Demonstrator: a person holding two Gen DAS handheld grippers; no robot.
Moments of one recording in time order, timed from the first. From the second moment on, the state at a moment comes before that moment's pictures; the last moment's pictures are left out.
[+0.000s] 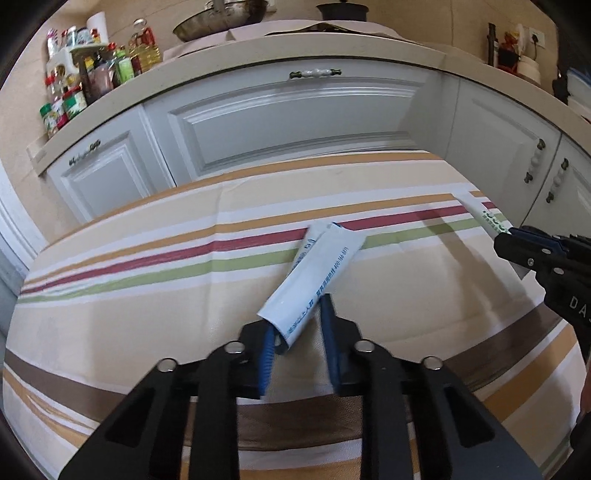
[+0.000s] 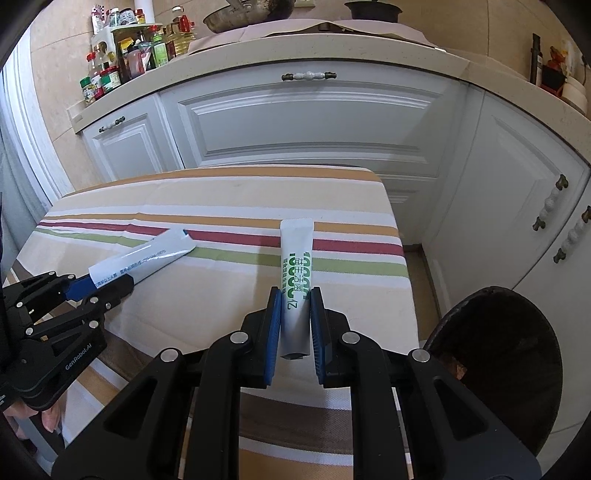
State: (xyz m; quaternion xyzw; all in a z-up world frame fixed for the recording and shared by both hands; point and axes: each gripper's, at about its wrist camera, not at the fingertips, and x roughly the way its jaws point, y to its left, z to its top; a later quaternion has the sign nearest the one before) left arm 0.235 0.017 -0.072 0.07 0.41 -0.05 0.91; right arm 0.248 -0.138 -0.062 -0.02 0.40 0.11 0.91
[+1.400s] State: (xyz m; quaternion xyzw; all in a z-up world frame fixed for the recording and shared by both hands) left arm 0.114 0.010 -0.034 0.03 0.37 -0.04 0.93; right arm 0.119 -0.154 -0.035 -0.02 0.35 0.12 0.93
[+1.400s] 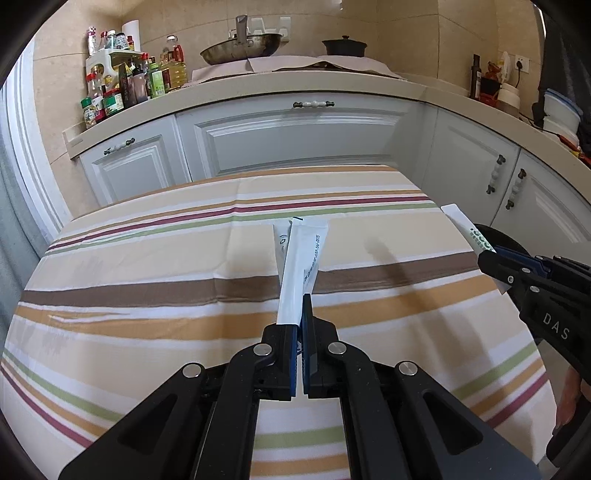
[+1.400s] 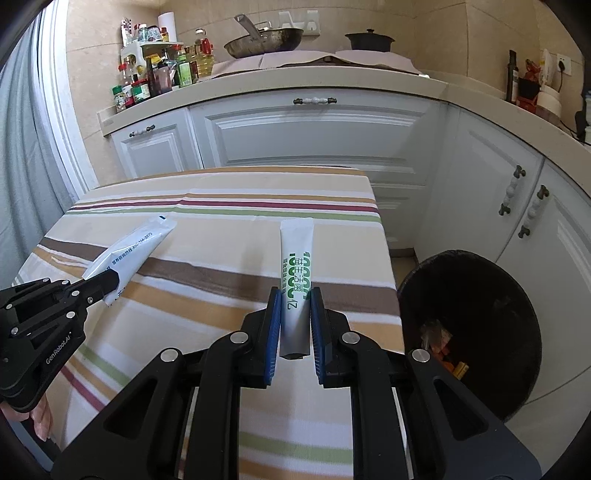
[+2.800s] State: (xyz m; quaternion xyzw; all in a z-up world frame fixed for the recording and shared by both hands) left arm 0.115 -0.161 -0.004 0.08 0.29 -0.20 0.93; right arm 0.087 -0.336 -0.017 0.04 0.31 -0.06 0.95
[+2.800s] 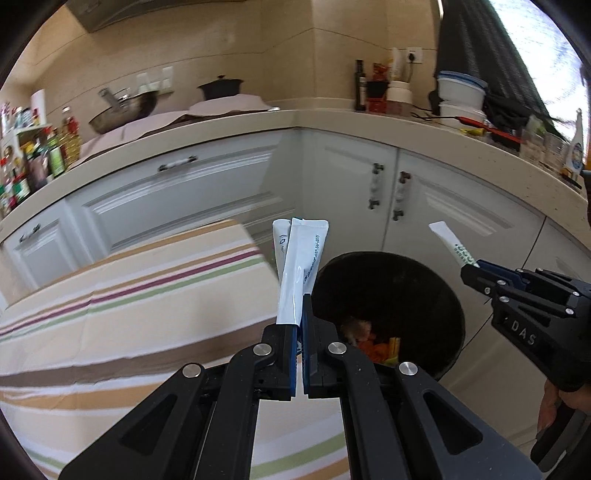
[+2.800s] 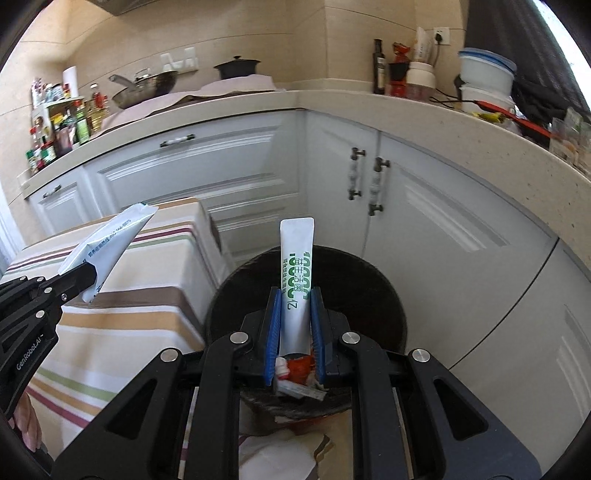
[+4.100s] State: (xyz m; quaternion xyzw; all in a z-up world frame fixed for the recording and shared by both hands) left arm 0.132 -0.205 0.007 0.08 0.26 -0.20 0.94; right arm 0.091 -0.377 -0.009 0.06 0.27 -0.12 0.95
